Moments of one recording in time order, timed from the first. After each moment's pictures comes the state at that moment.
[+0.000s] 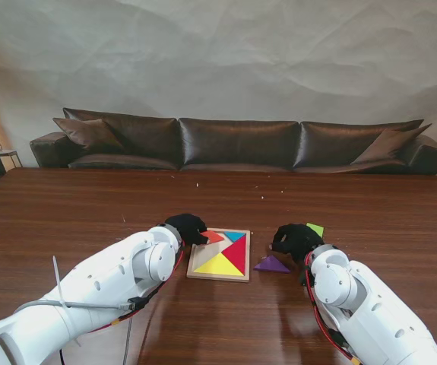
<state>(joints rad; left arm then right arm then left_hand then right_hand) 0.95 -1.20 -0.55 -1.07 0.53 0.28 -0.03 -1.33 -1.12 1.07 -1.29 -0.52 0.12 0.00 0.66 -0.35 0.66 -0.14 0.78 0.09 0.19 0.21 0.87 0.29 0.68 1.07 0.92 0.26 1.25 0.93 0.46 0.31 1.52 0.99 0.27 -0.62 1.16 -0.12 0.77 0.03 0.69 0.35 1.03 0.07 0.73 0.51 1.25 0.04 0.92 0.73 0.75 0.22 1.41 0.80</state>
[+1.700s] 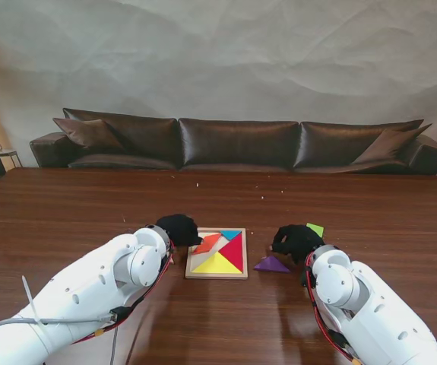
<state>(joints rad) 1.06 -1.12 -0.69 -1.24 0.64 0.22 -0.11 -1.35 -1.12 1.09 -1.31 -0.51 0.12 0.03 0.64 -0.30 0.66 -0.14 0.89 0.15 0.31 0.33 0.91 0.28 0.68 1.06 0.93 0.26 1.24 0.93 0.49 0.31 1.51 0.97 0.27 -0.62 1.16 -0.12 0.77 0.03 0.69 0.35 1.03 0.07 0.73 0.51 1.25 0.04 0.92 0.73 0.75 0.22 1.41 0.80</state>
